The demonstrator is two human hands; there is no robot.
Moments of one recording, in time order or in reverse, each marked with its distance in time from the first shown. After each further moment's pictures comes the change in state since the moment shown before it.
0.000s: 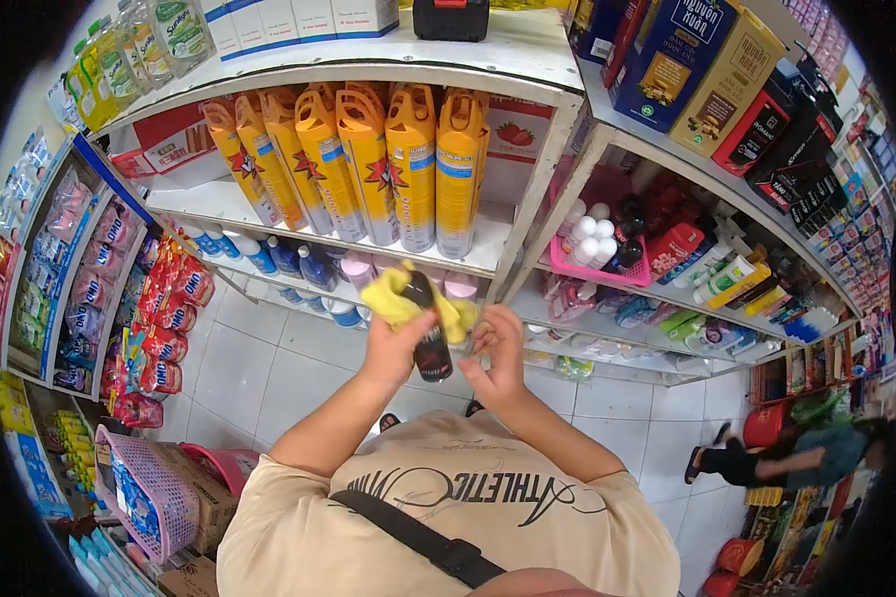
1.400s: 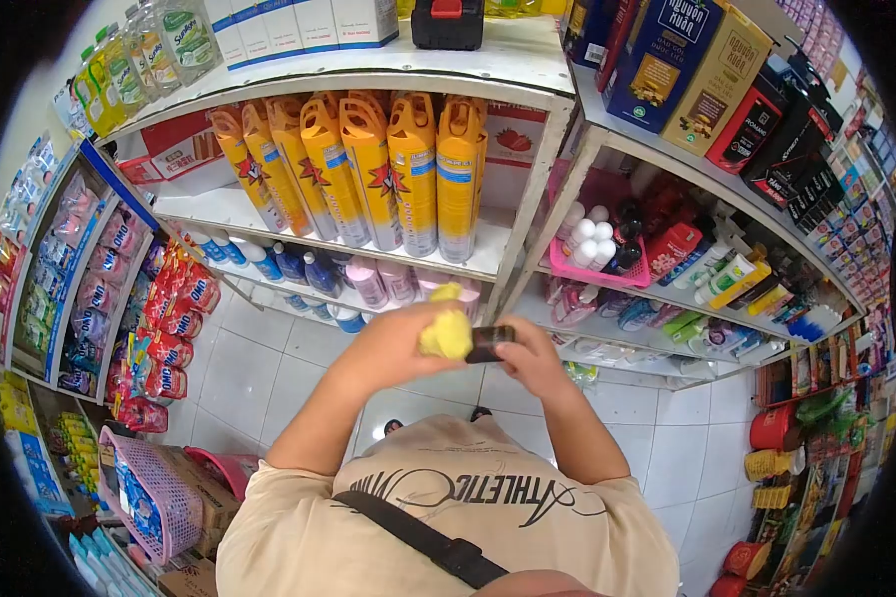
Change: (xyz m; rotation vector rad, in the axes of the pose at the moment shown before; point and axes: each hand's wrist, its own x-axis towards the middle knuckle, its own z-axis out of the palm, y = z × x) left_hand 0.002 0.063 0.012 1.198 -0.626 0.157; right_hand 0.026 -0.028 -0.058 0.297 -0.320 0.799
